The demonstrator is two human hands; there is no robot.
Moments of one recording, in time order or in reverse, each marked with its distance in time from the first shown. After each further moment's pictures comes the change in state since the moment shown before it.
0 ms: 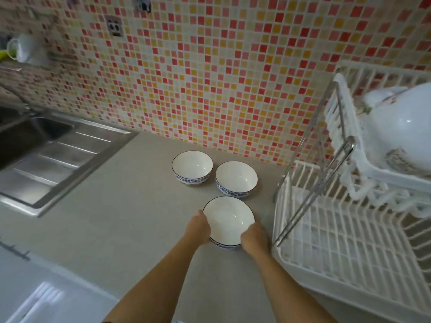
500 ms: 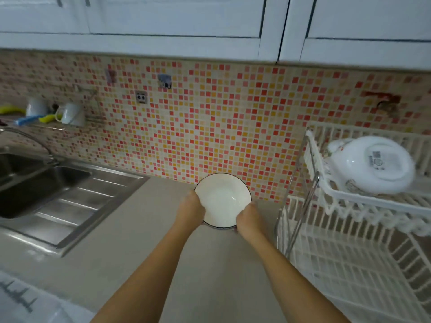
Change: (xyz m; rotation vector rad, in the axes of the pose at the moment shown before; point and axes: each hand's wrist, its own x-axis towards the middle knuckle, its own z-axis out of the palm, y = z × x) left_hand -0.090 0.033 -0.156 -0.145 0.383 0.241; right_hand -0.095 -0.101 -0.099 0.320 0.206 -0.300
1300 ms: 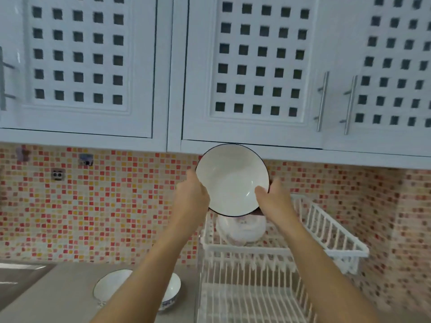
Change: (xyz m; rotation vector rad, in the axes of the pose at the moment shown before) left_hand -0.131 0.266 -0.052 -0.336 0.322 0.563; right_hand -0.065 0.005 -0.334 0.211 0.515 -0.350
